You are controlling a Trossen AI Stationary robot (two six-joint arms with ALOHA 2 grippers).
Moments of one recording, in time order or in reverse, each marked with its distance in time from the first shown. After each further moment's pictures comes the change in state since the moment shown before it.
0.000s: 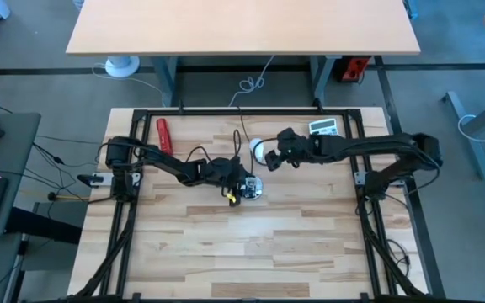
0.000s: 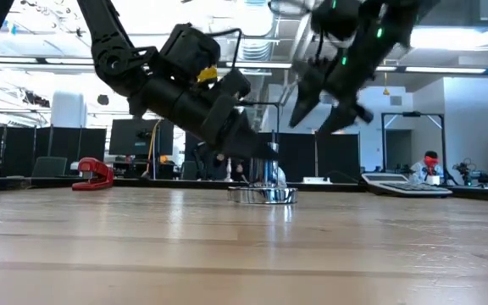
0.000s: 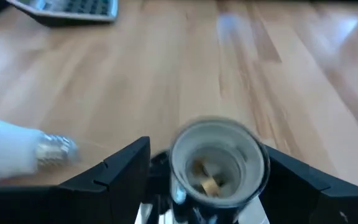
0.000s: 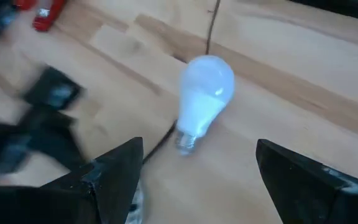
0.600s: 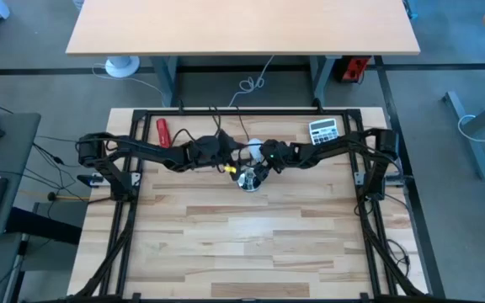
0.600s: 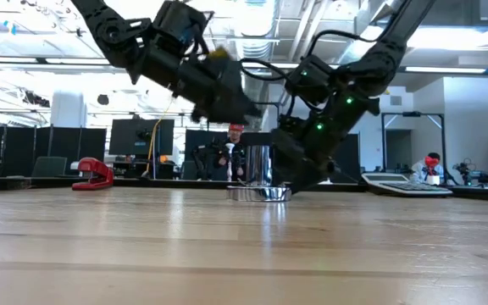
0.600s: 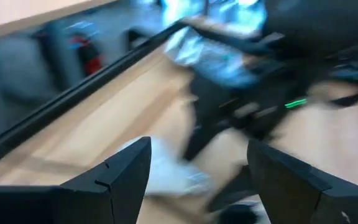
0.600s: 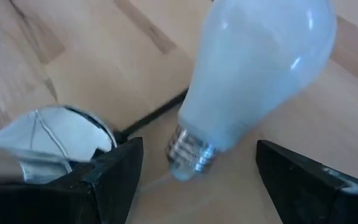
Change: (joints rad) left arm 0.135 -0.228 0.001 -0.172 -0.264 -0.167; right arm -0.057 0.380 -0.028 0.407 -0.154 -0.271
